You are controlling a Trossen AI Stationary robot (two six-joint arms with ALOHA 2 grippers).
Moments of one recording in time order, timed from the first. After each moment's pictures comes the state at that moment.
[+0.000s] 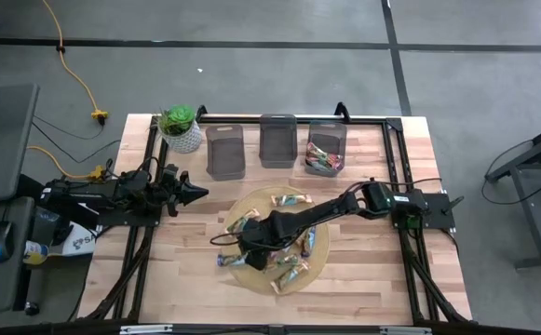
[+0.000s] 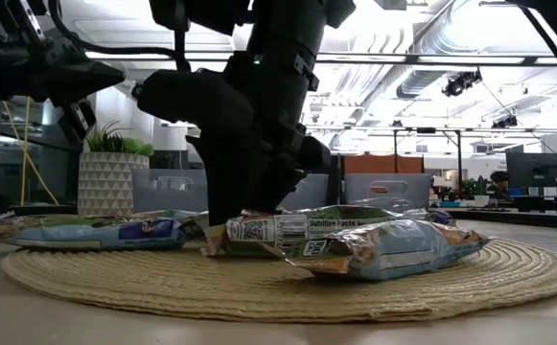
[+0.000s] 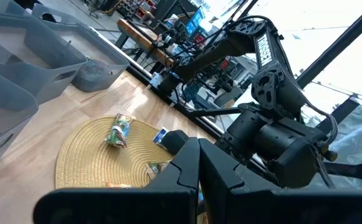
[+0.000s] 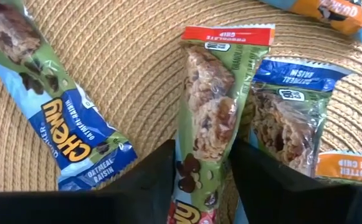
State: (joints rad) left arm -0.03 0.01 0.01 0.02 -0.06 -0.68; right arm 0.27 2.39 1.91 -0.82 0.08 0.76
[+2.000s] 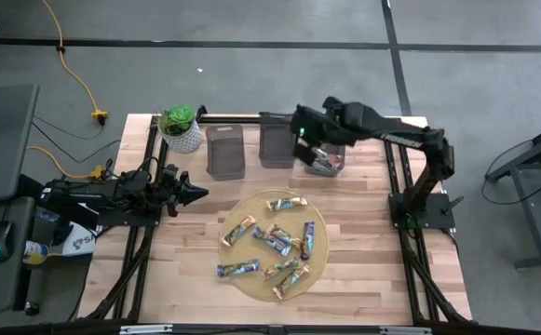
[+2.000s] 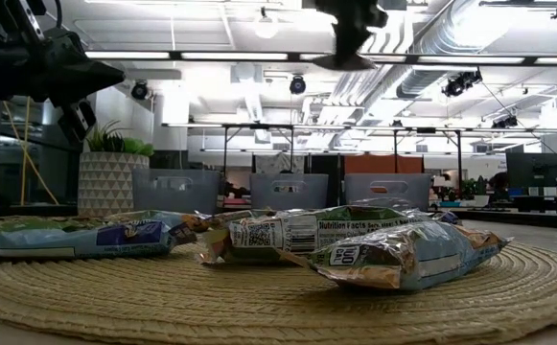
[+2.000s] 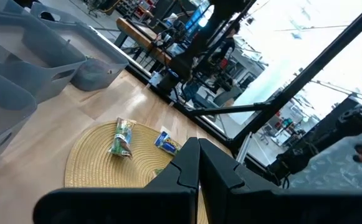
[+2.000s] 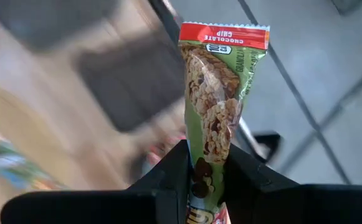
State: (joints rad) left arm -0.03 0.01 0.01 0.02 -0.05 -0.68; right arm -0.22 1.74 1.91 -1.32 0.51 0.21
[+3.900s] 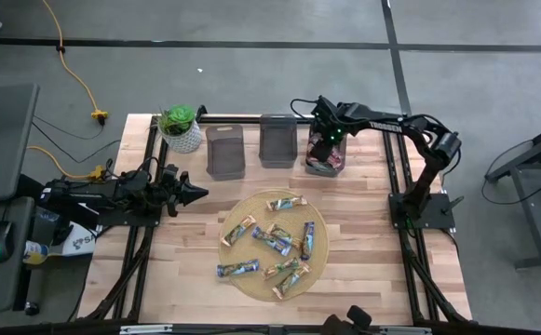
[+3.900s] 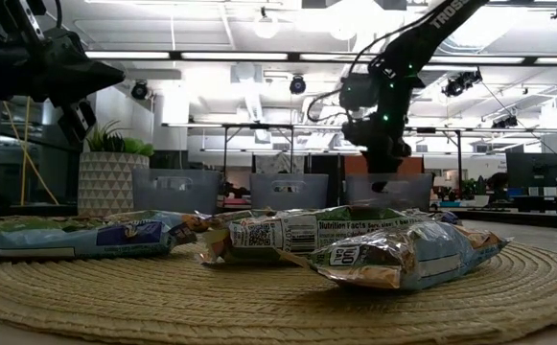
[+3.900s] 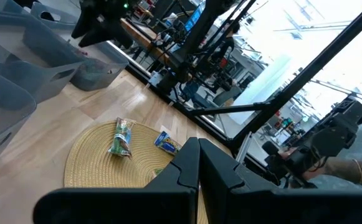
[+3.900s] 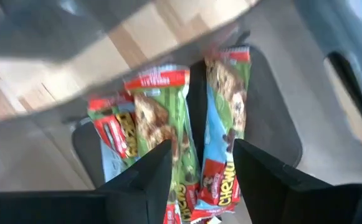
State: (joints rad) left arm -0.03 0.01 0.01 0.02 -0.05 -0.68; right arm -0.67 1.74 1.20 -0.72 0.00 -0.05
